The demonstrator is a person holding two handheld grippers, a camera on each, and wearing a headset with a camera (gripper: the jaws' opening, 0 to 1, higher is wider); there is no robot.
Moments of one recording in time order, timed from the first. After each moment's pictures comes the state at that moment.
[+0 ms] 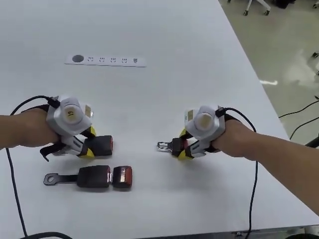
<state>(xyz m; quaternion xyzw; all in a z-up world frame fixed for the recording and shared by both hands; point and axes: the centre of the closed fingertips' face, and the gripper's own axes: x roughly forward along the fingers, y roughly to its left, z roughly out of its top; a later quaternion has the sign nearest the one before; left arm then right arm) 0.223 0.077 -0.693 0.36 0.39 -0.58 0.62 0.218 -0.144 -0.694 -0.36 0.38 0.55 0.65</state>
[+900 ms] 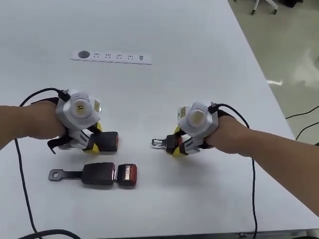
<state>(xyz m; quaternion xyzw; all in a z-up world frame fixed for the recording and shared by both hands) 0.219 0.078 -0.693 0.36 0.39 -0.59 0.61 0.217 -0.101 -0.691 -0.37 0.37 0.56 0.64</state>
